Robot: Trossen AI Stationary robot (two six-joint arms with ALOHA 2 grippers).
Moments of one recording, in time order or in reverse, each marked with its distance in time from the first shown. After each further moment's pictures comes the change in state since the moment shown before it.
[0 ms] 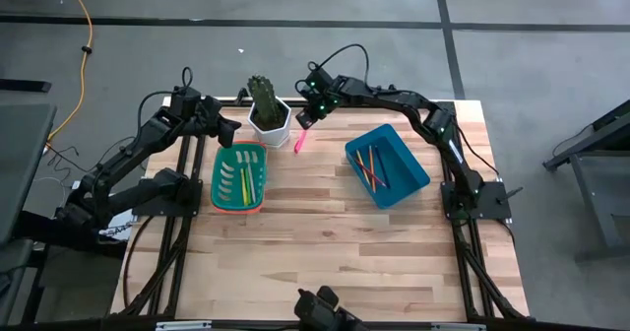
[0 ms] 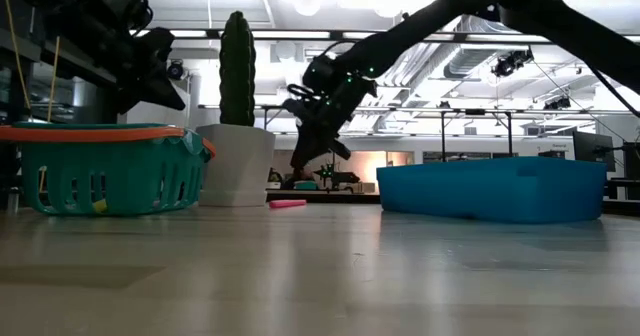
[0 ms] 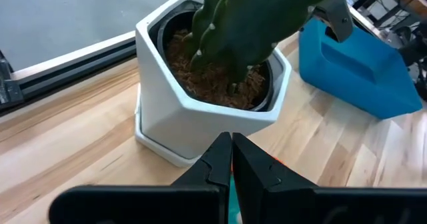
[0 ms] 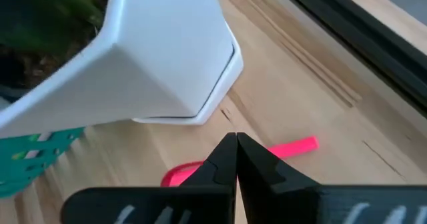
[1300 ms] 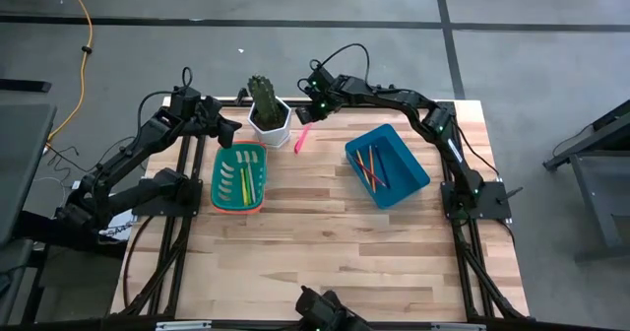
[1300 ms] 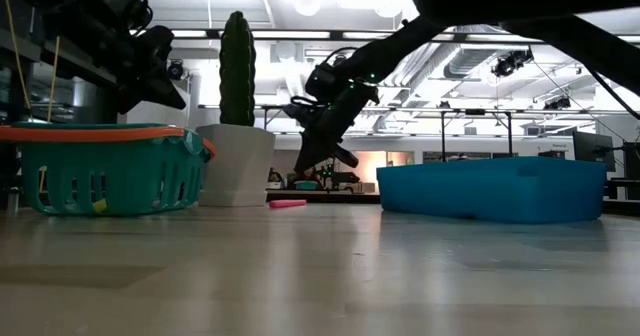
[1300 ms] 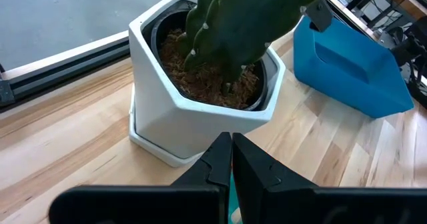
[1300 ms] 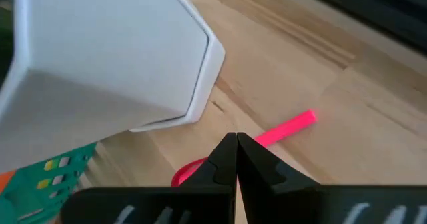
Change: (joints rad) left arm 0.000 -0.002 0.000 -0.001 0.019 -0.005; right arm -0.018 0.018 0.000 -0.015 -0.041 0.216
